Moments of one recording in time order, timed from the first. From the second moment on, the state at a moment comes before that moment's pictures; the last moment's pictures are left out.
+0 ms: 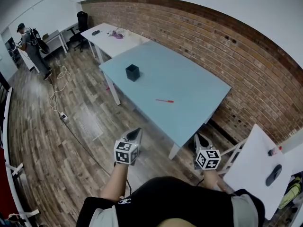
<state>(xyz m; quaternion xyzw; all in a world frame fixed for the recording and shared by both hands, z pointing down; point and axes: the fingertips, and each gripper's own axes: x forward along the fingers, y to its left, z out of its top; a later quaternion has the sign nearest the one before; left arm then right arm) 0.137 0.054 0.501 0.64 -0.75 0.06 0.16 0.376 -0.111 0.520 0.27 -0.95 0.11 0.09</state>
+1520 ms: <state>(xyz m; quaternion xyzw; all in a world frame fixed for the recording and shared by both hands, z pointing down) -0.034 -0.044 0.521 0.64 -0.75 0.10 0.15 0.236 -0.222 0.565 0.26 -0.95 0.03 0.17</state>
